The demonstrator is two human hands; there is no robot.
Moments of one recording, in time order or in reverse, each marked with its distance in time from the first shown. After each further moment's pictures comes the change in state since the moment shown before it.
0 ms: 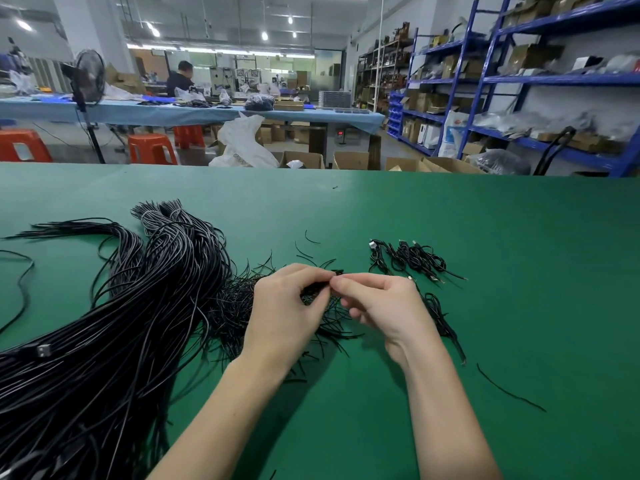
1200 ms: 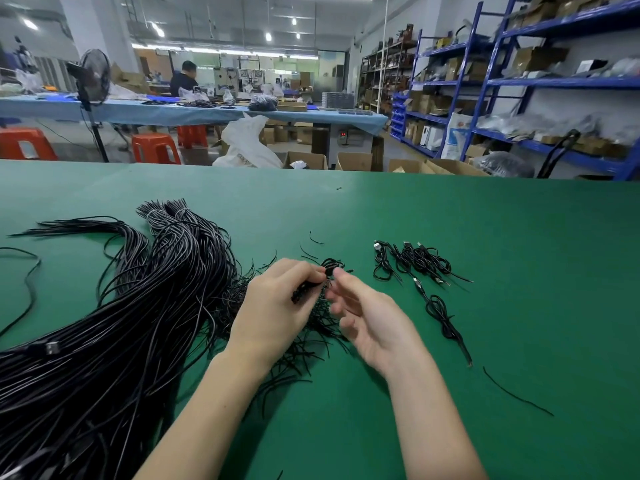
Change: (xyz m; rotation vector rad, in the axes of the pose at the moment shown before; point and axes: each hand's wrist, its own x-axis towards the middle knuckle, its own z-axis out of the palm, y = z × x) left_hand 0.004 -0.020 -0.016 0.015 -0.011 0.187; right_hand 0.006 0.015 0.021 0.345 -0.088 0.236
